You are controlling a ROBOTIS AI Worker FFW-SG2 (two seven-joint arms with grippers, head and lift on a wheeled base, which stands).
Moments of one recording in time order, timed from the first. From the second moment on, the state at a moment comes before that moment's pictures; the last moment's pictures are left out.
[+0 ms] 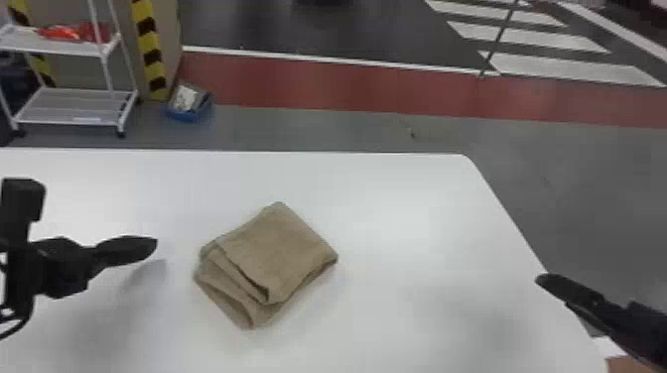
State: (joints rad) left arm -0.12 0.11 0.23 -1.55 -0.25 0.60 -1.07; right arm 0.08 0.00 -0.85 -2.31 0.24 1.56 1.13
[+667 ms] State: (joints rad) left arm -0.02 0.10 0.15 -1.60 -0.25 0.32 -1.07; right arm 0.08 0.00 -0.90 -2.27 0.17 1.56 1.16
